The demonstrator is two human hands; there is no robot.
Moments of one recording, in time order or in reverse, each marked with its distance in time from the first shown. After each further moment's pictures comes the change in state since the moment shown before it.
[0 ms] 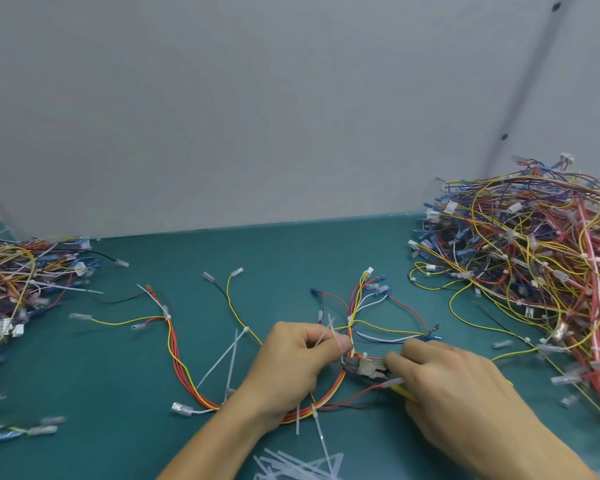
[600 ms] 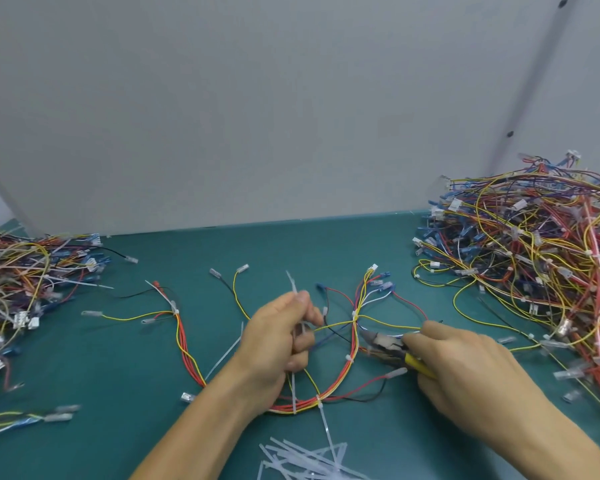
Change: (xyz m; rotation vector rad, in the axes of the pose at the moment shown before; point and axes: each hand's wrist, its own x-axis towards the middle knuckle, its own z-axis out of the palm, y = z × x) left_hand -0.004 0.026 -0.013 -0.493 0.116 -0.128; right_hand 0.005 0.013 0.001 0.082 -0.188 0.158
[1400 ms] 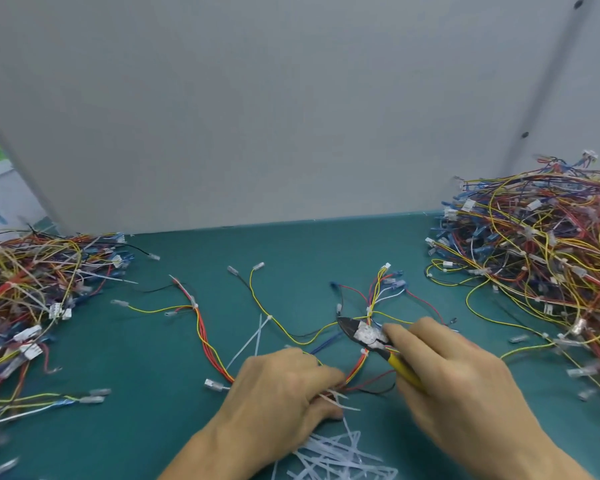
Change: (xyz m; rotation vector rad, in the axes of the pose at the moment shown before) left_hand -0.051 -0.014 -0.034 1.498 -0.236 0.803; right_hand -0.019 -0.037 -0.005 0.261 0.548 -0.152
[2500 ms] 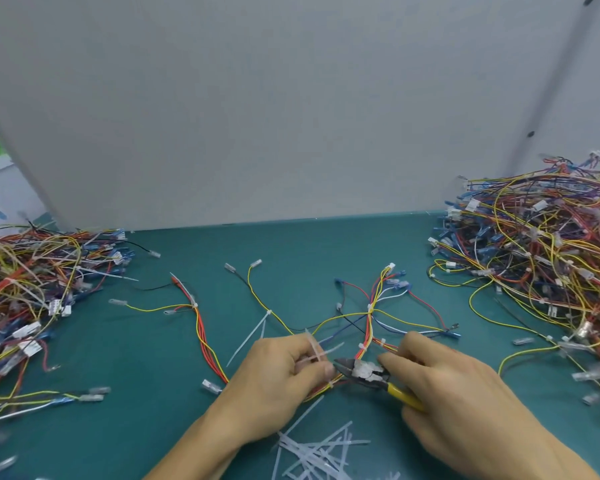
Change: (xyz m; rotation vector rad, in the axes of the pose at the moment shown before) left_hand 0.009 -0.012 0.003 -0.555 -0.036 -0.424; right_hand 0.000 0.007 -0.004 -0.047 -0.373 -0.052
